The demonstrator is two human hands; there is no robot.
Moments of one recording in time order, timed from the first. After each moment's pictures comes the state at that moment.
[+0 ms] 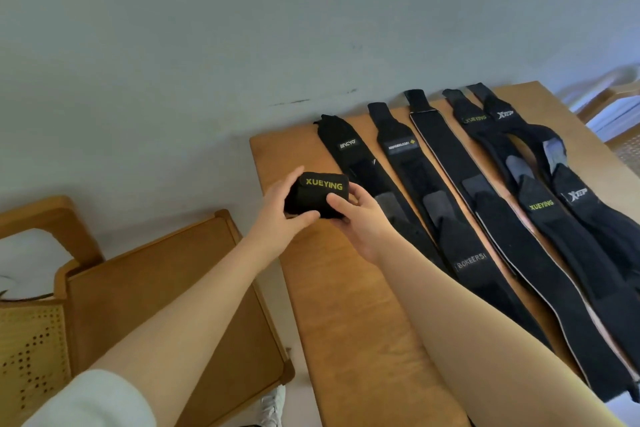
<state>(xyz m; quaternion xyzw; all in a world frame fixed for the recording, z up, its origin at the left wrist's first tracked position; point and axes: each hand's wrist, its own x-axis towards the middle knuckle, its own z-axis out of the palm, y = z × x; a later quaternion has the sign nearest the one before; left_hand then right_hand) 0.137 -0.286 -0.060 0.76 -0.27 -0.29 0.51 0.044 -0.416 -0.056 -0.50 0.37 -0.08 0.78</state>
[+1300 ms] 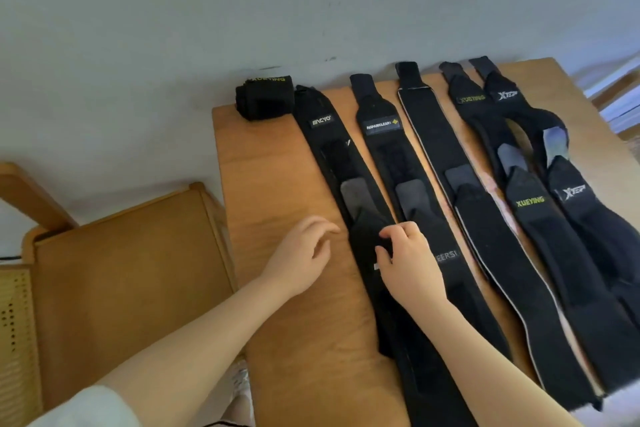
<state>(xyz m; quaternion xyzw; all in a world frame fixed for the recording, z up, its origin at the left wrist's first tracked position) 0.043 -0.340 -0.093 0.80 -0.39 -0.27 0.37 -0.079 -0.481 -0.074 -0.91 0.35 0.05 0.23</state>
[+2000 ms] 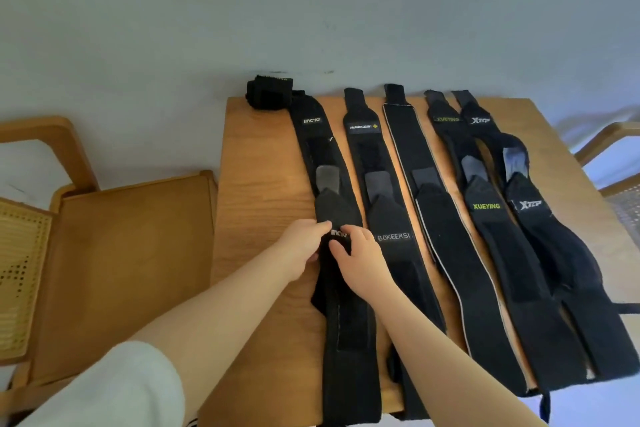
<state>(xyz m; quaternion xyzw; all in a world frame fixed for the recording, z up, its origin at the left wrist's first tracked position) -0.046 -0.383 -0.060 0.73 0.09 -0.43 0.53 -0.129 -0.467 -0.070 -0.87 0.30 0.08 0.38</state>
